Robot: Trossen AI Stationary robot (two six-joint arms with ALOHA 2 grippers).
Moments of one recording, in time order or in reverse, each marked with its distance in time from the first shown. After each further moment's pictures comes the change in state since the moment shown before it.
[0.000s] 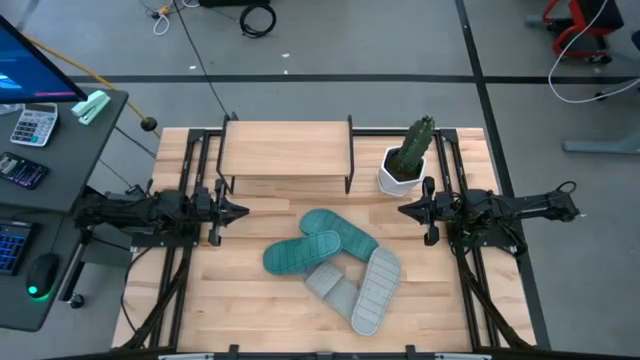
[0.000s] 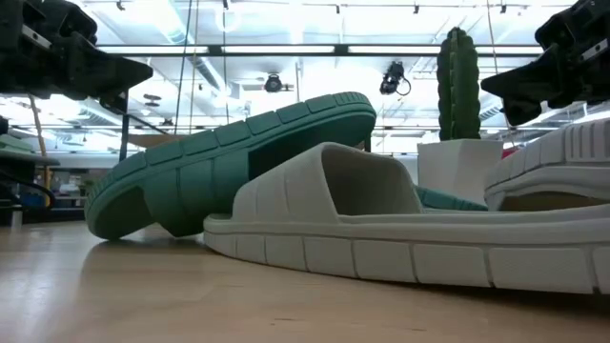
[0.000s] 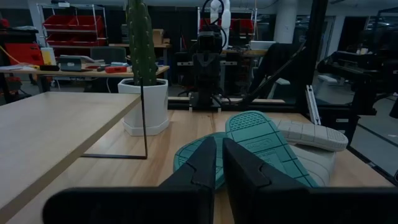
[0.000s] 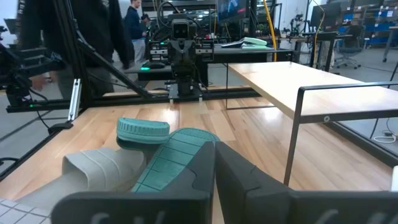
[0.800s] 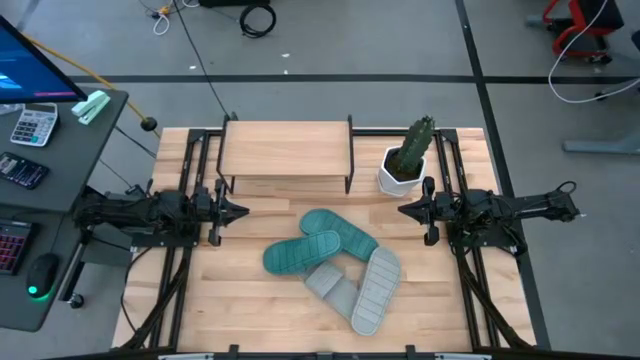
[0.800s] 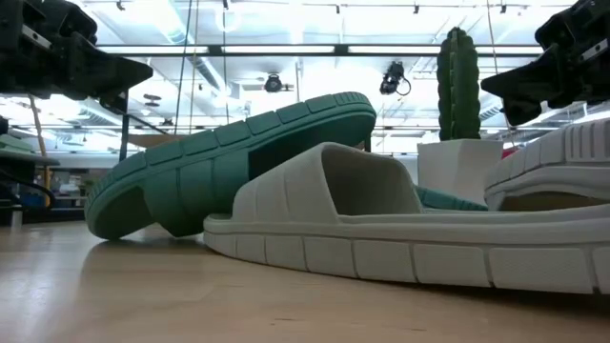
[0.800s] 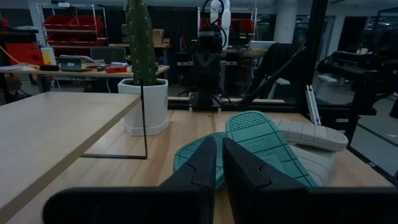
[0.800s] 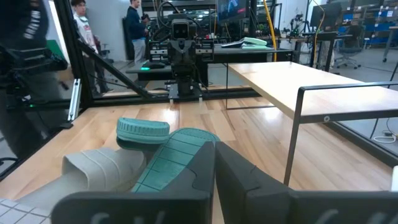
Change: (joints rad) left arm 0.000 0.000 0.000 0.000 0.000 0.000; right arm 0.000 0.000 0.000 0.000 0.000 0.000
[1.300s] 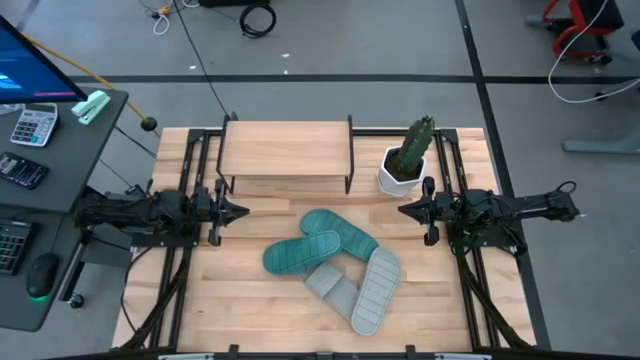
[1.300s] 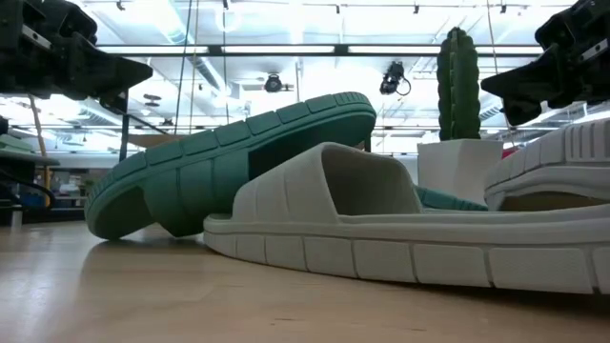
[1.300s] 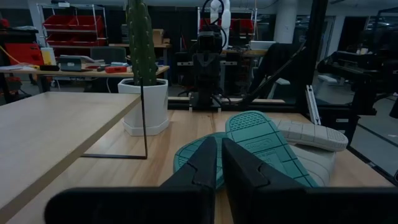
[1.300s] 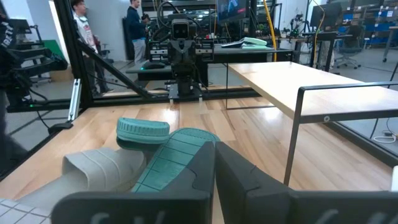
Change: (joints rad) left arm 0.000 0.000 0.000 0.000 0.000 0.000; right arm 0.000 0.000 0.000 0.000 0.000 0.000
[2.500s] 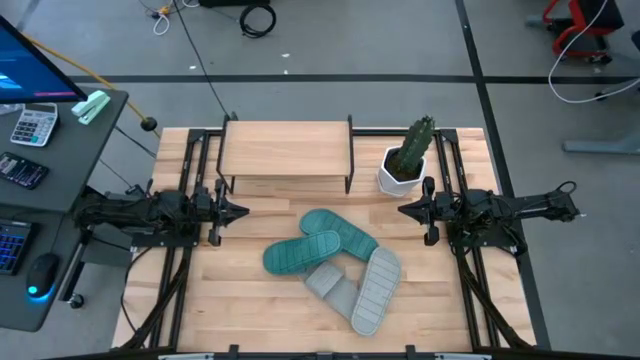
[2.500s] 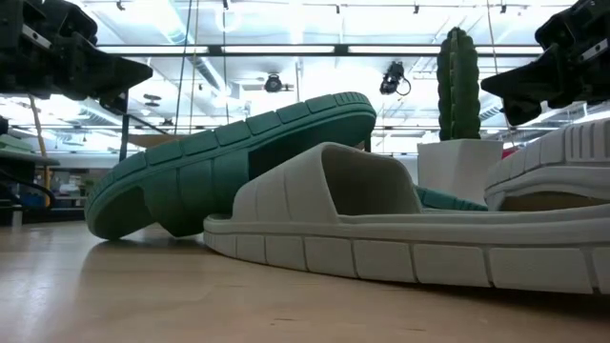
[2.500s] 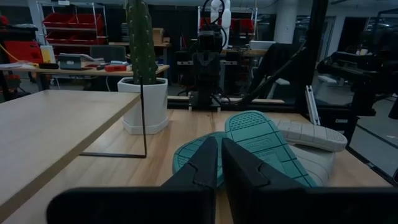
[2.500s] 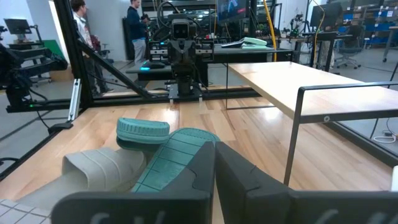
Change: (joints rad) left arm 0.000 0.000 0.000 -0.003 0.000 -0.010; right arm 0.000 0.000 0.000 0.000 0.000 0.000
